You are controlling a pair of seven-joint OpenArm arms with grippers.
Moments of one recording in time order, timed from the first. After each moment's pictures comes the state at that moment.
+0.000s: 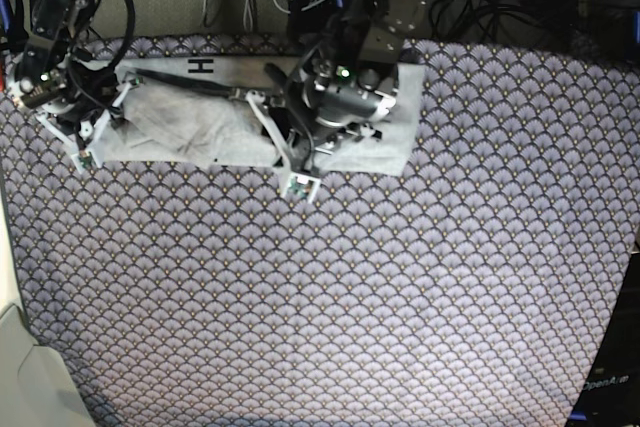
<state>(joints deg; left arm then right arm) 5.3 7.7 27.2 106.9 -0.6 6.2 68.2 -9.3 9.5 27.9 96.0 5.7 39.9 -60.4</state>
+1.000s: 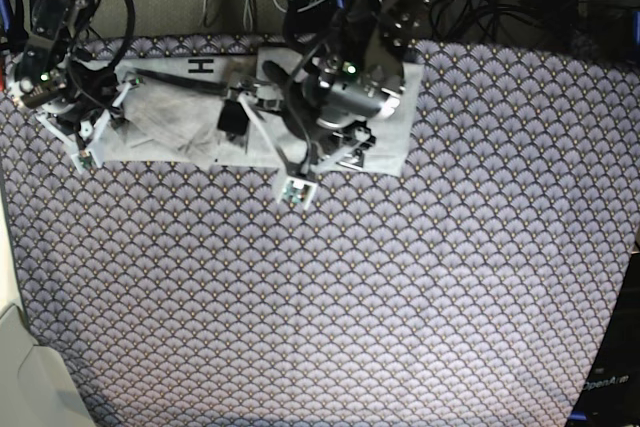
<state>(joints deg) 5.2 7.6 27.9 110.9 -3.7 5.8 68.3 -9.3 9.5 27.9 96.0 5.7 39.9 -60.4</state>
